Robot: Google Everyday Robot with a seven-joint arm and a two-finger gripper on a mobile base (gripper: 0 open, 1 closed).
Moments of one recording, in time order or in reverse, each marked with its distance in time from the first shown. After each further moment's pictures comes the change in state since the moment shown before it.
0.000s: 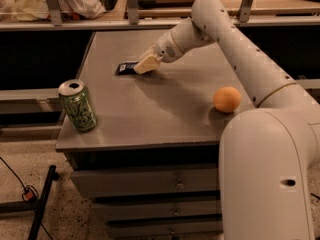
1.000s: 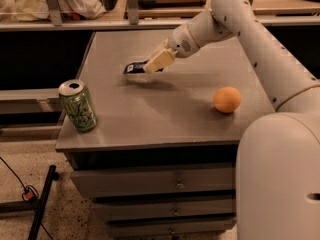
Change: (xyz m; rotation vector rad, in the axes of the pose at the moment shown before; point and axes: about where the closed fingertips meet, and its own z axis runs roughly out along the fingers) arm -0.001 0.023 -0.049 -0.037 -0.023 -0.009
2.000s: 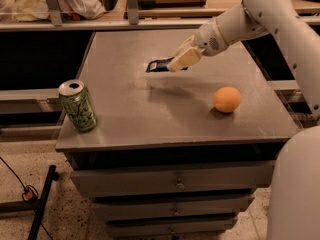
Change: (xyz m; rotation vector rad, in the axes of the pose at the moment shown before) arm 0.027 0.010 -0.070 0.099 0.027 0.005
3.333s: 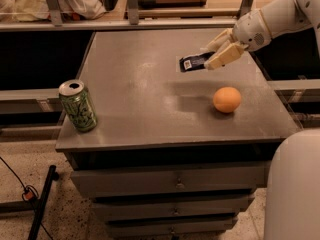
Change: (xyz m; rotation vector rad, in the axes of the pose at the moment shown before) arm 0.045 -0.003 -0.095 -0.023 -0.002 -0.162
